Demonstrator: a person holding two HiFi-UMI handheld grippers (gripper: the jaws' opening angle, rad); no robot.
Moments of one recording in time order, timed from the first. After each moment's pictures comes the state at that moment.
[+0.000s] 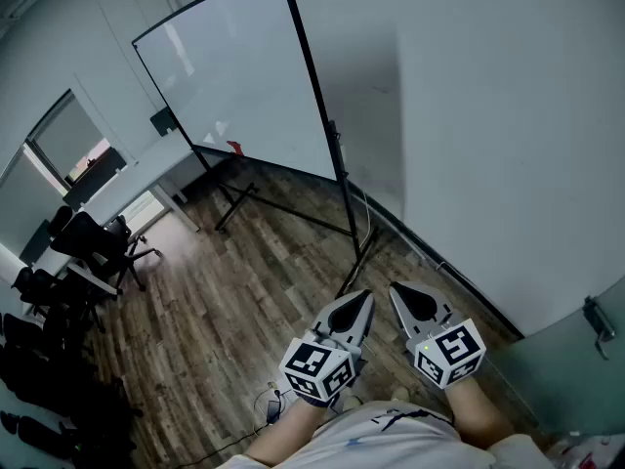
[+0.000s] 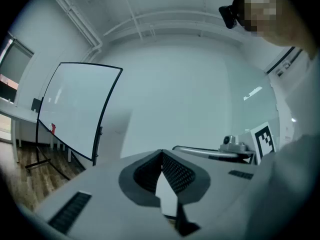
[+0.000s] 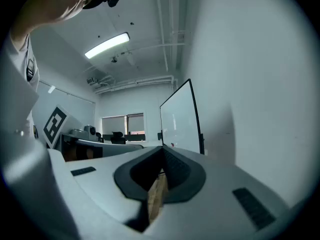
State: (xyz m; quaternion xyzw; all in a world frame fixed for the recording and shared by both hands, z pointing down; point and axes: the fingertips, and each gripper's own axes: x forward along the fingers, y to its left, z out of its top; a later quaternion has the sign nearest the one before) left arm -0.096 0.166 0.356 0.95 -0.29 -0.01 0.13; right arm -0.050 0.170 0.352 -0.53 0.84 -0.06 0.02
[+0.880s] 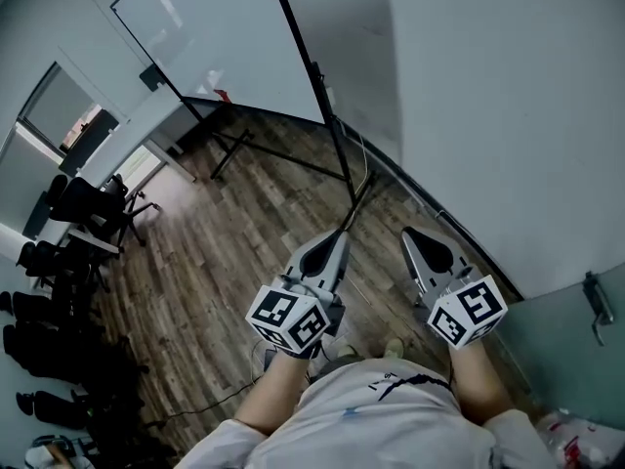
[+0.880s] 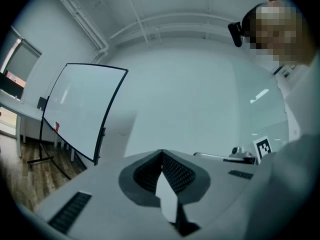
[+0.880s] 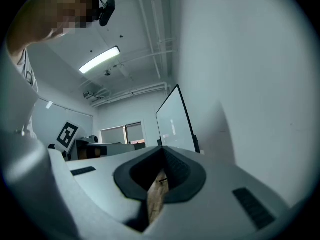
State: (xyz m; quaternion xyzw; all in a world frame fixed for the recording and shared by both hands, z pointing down) left arm -0.077 0.148 0.347 0.94 -0.32 -0.04 0.14; right arm 0.026 0.182 0.341 -0.54 0.84 -0.08 0.08
